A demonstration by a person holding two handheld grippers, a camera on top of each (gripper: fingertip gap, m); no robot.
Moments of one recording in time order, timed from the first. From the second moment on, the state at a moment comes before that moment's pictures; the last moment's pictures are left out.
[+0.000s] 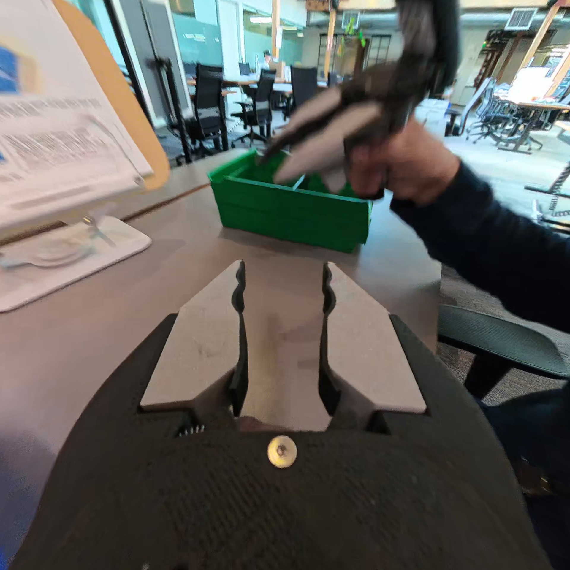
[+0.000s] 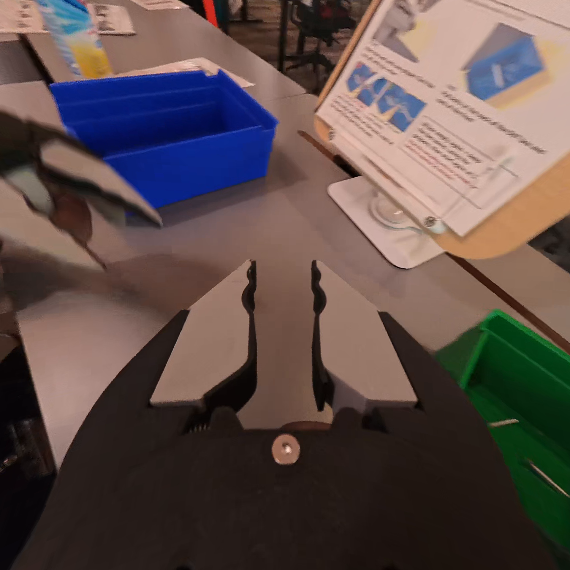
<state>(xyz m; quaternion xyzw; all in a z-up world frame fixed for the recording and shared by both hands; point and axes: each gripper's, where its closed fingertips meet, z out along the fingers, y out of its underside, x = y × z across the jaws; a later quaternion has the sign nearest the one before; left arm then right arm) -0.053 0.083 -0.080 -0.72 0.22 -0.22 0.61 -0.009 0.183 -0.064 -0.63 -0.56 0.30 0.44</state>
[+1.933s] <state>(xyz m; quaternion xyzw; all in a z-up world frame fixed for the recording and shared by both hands) -0.362 0.124 -0.232 -0.98 0.16 -0.06 0.11 -0.039 0.162 -0.162 -0.64 -0.57 0.36 0.37</state>
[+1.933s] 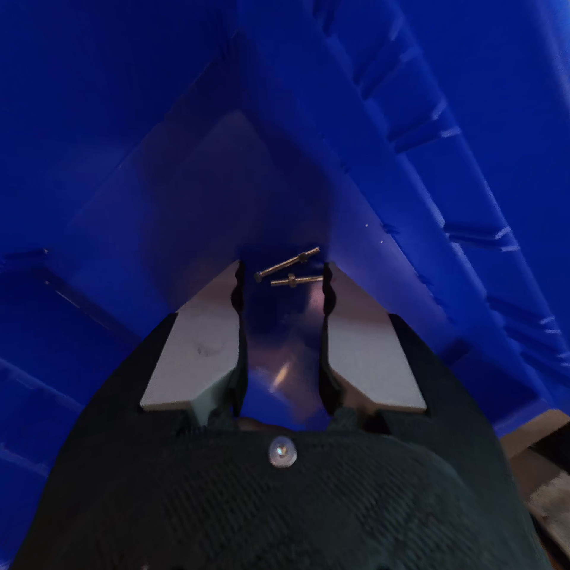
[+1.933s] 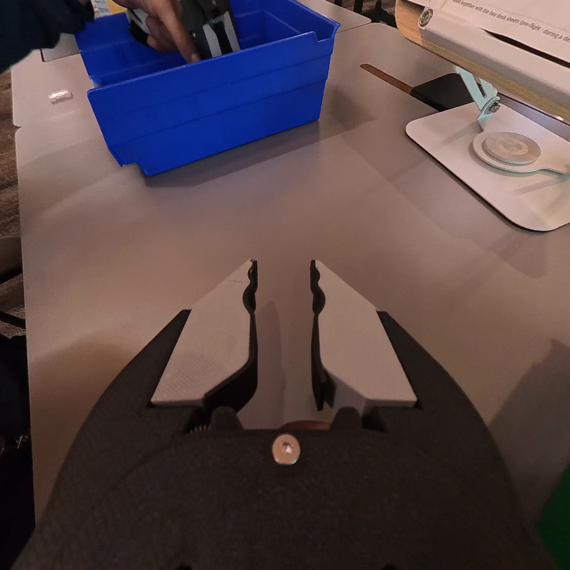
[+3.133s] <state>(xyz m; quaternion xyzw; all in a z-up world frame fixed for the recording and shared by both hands) -0.359 0.123 -0.235 -1.00 -0.02 0.01 0.08 -0.038 0.148 -0.153 -0.62 -0.58 0.37 0.37</state>
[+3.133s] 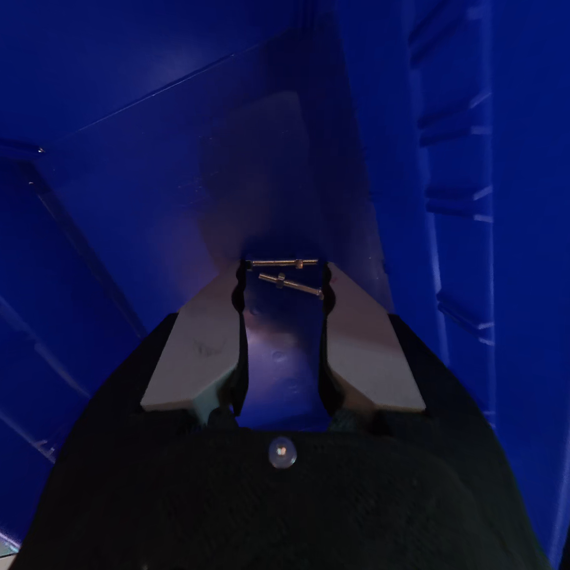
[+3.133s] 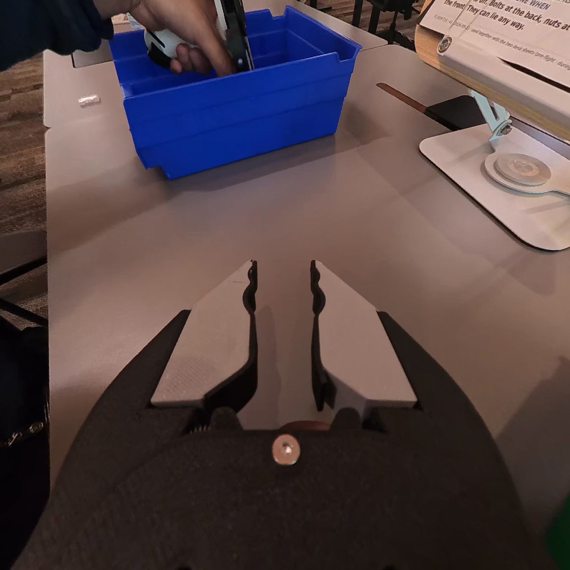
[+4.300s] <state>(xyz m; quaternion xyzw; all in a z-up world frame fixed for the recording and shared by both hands) -0.056 0.062 -0.045 -0.70 0.19 -0.56 0.40 -0.053 0.079 -0.056 -0.37 -0.64 0.38 0.56</state>
